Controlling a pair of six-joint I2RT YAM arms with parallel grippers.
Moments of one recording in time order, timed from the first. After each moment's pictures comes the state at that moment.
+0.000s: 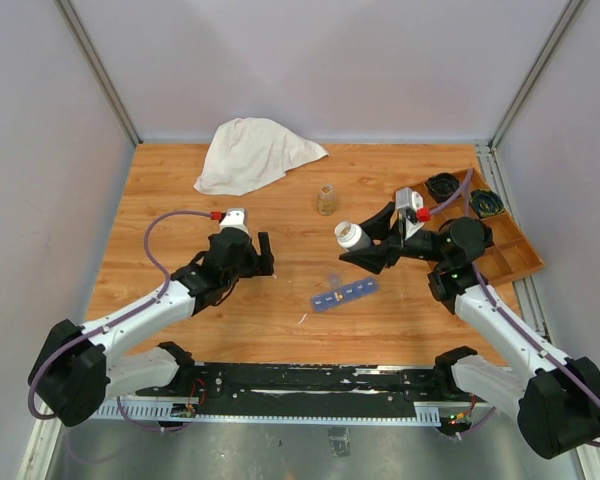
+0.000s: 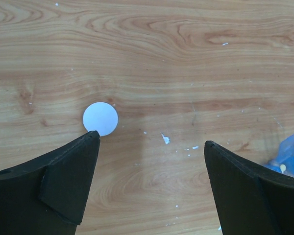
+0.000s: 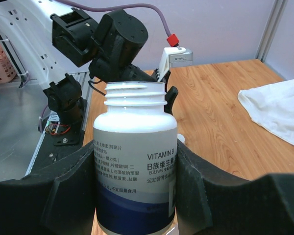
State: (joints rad) left arm -0.64 1.09 0.59 -0.12 -0.33 -0.52; right arm 0.36 1.00 0.59 0.71 -1.08 0.30
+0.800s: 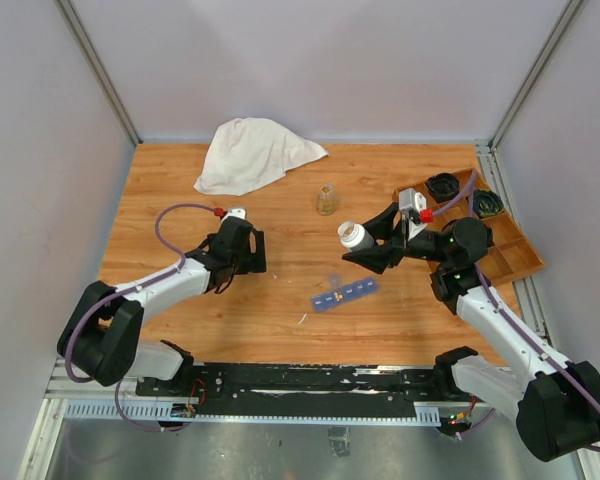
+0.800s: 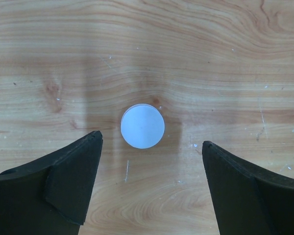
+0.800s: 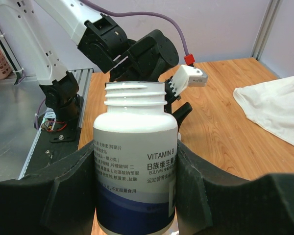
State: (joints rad) left arm -0.50 1.34 0.65 -0.15 -0.29 -0.45; right arm 0.33 0.99 0.59 0.70 -1.11 0.28
